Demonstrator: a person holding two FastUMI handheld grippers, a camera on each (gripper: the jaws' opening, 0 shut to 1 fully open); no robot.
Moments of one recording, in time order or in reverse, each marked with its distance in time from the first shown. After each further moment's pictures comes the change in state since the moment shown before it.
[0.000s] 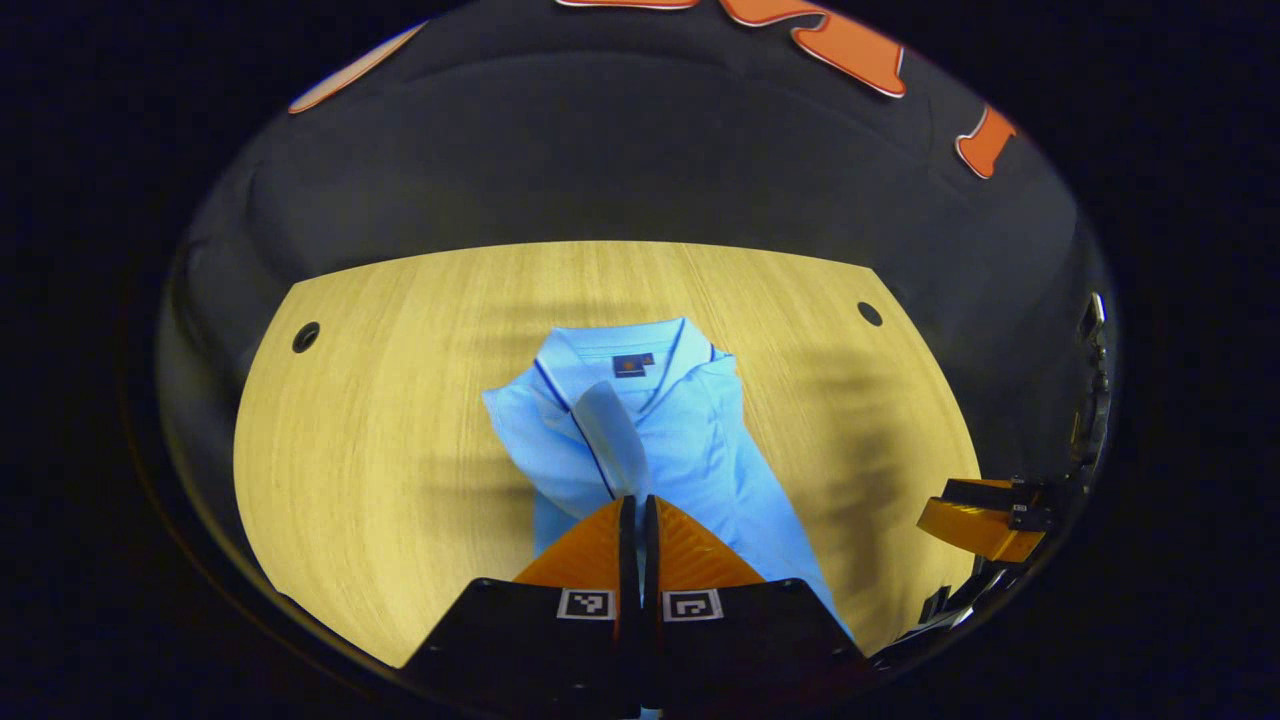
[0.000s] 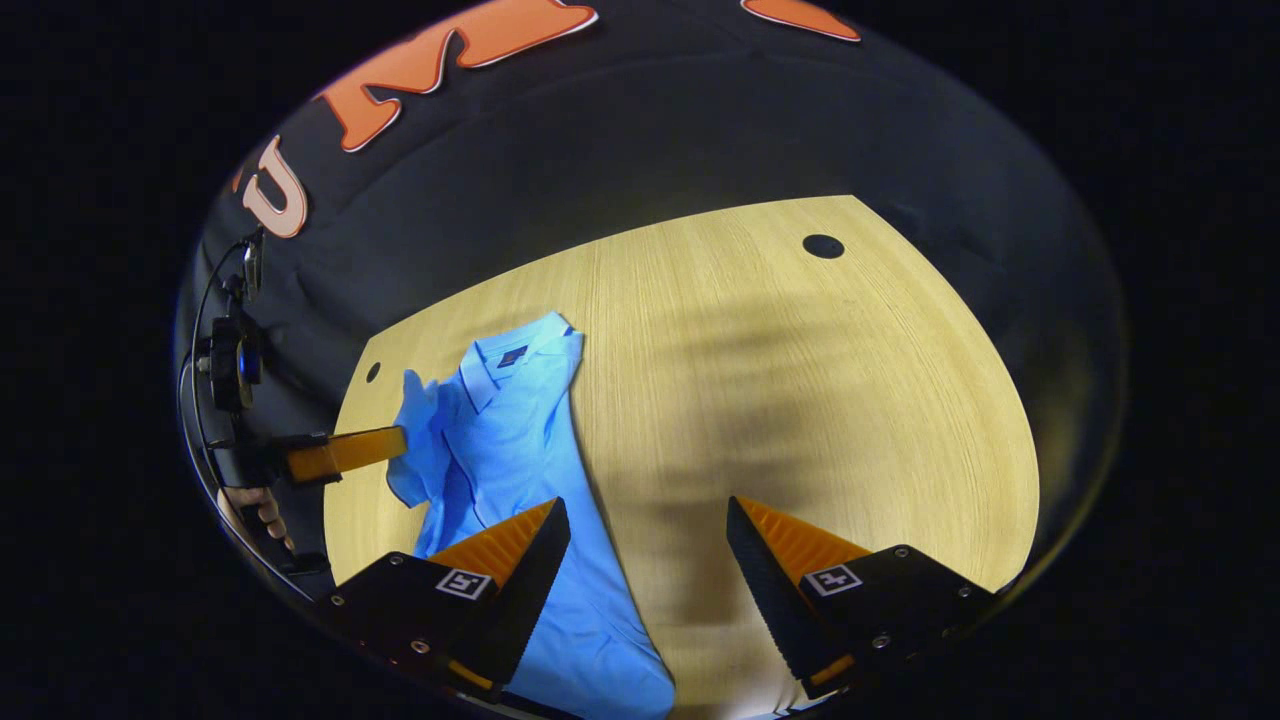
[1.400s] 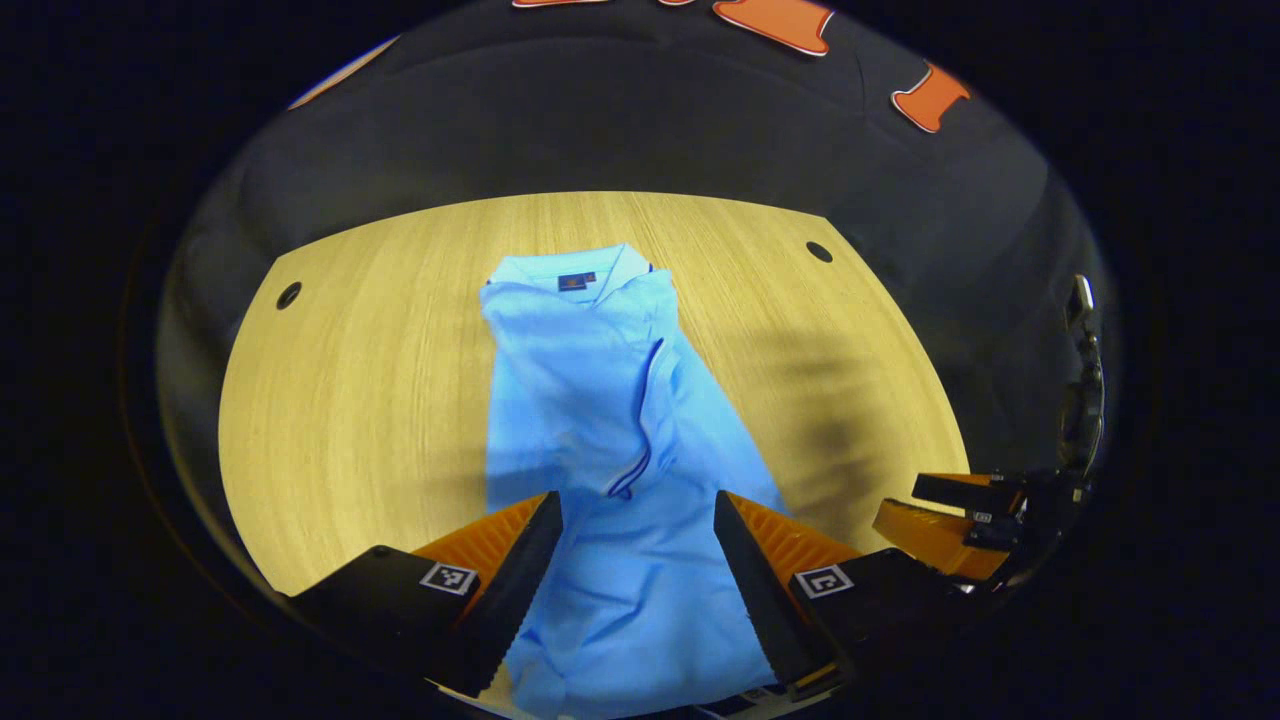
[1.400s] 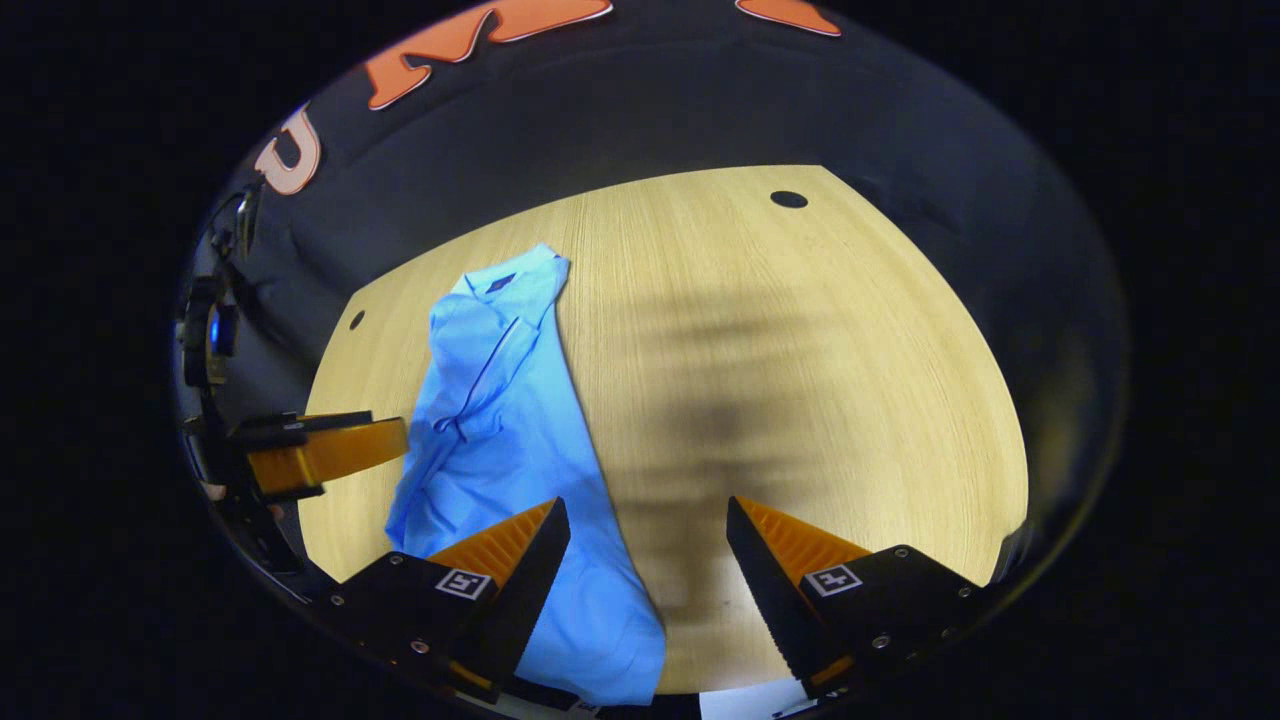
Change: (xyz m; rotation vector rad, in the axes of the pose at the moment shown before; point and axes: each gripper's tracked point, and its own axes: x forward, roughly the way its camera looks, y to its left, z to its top) left arm -0.058 -0.014 -0.096 0.021 0.070 -0.042; right arm -0.037 0.005 -0.097 -0.035 0.088 -0.089
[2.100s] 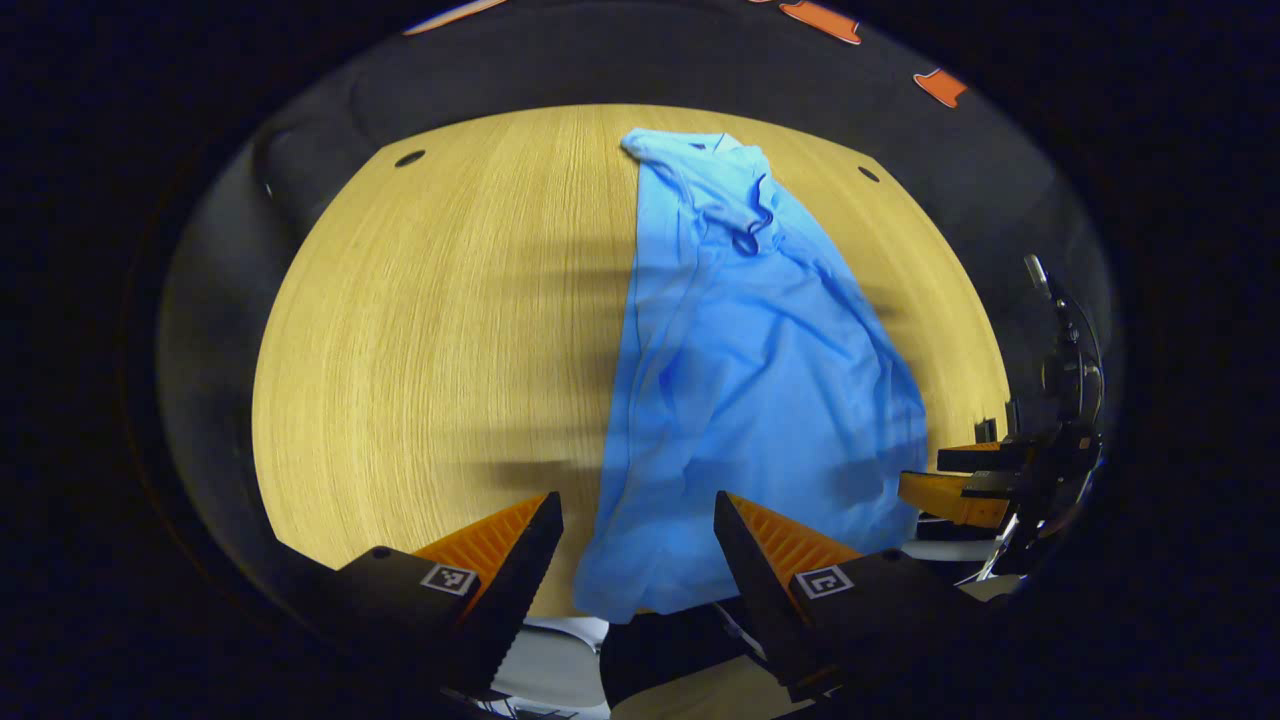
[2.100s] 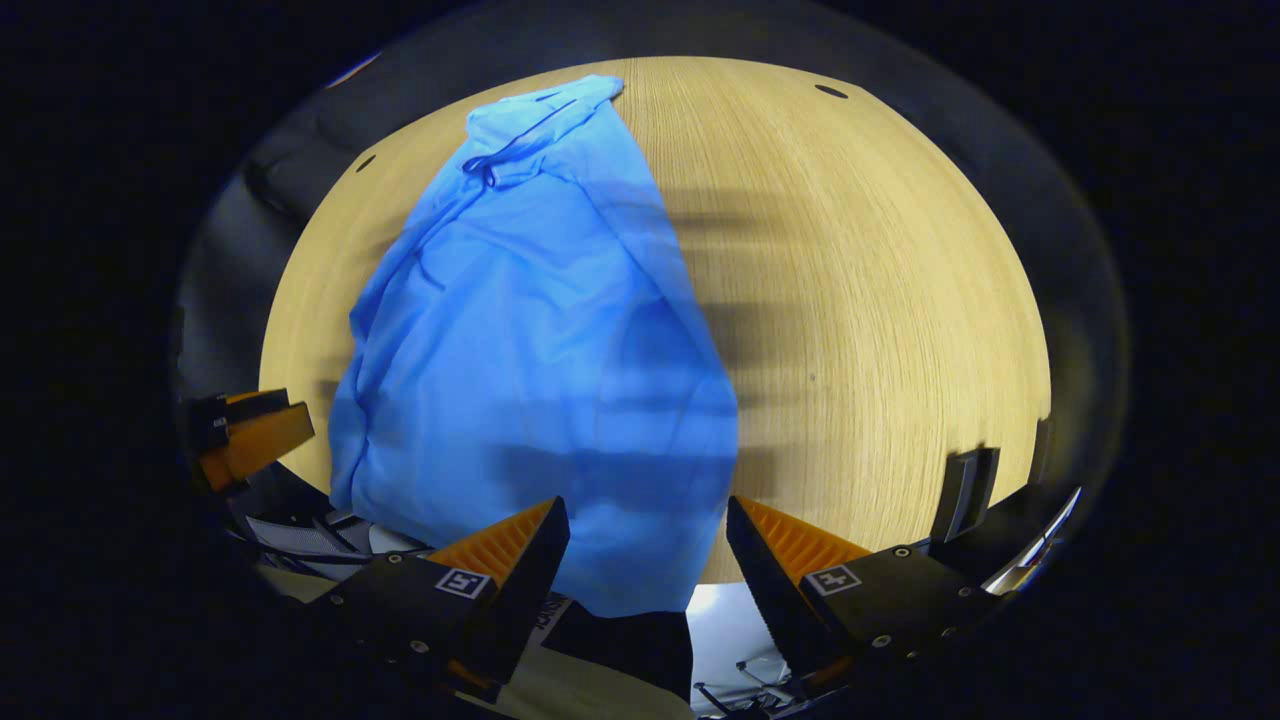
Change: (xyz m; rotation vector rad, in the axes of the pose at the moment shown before) left arm -0.074 0.069 -0.217 -0.105 0.213 0.096; right arm -0.021 0.029 -0.185 -0.117 0.338 -0.072
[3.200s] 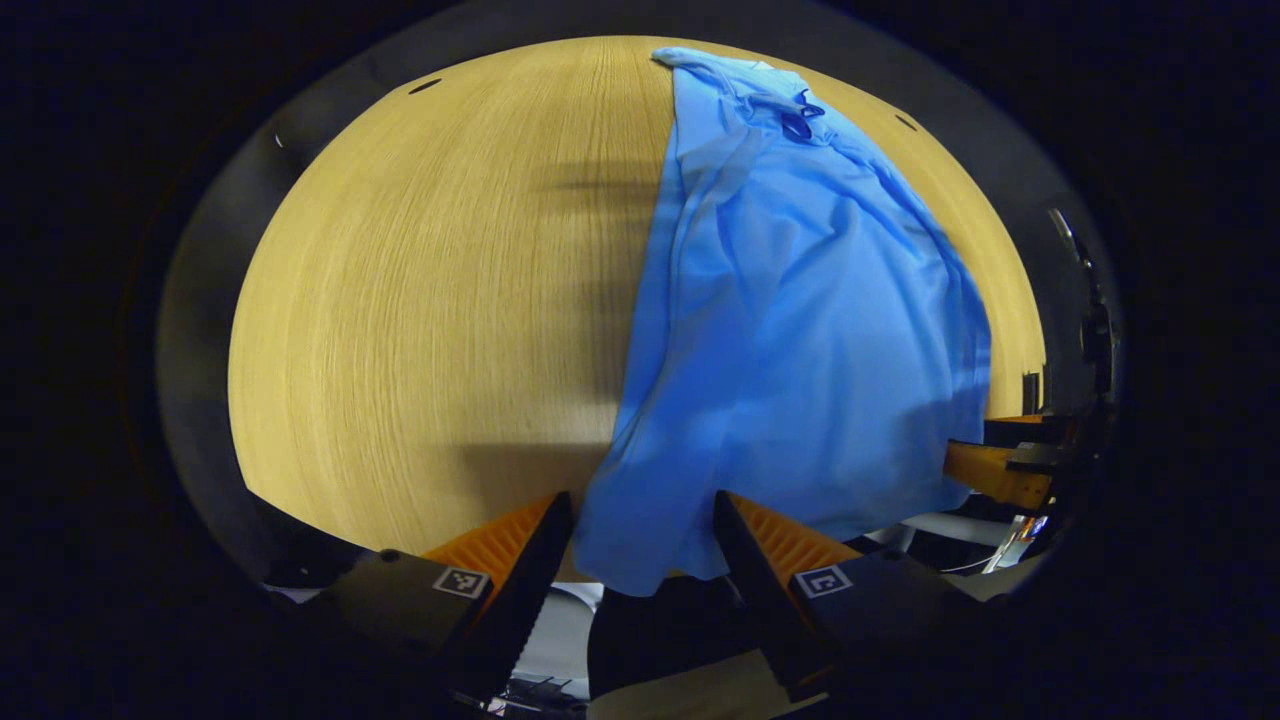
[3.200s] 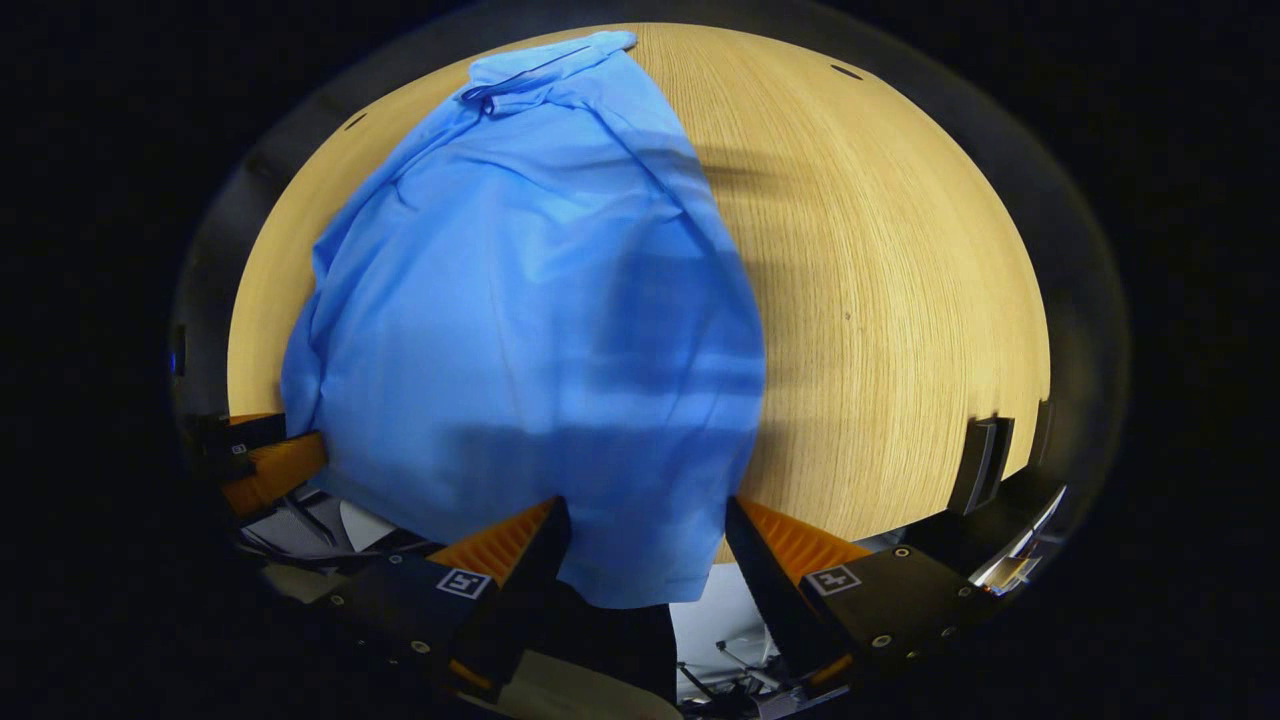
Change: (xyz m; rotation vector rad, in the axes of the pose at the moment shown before) left arm 0.049 0.024 -0.063 0.001 0.155 0.097; right arm 0.022 0.006 -0.028 -0.032 0.097 -0.072
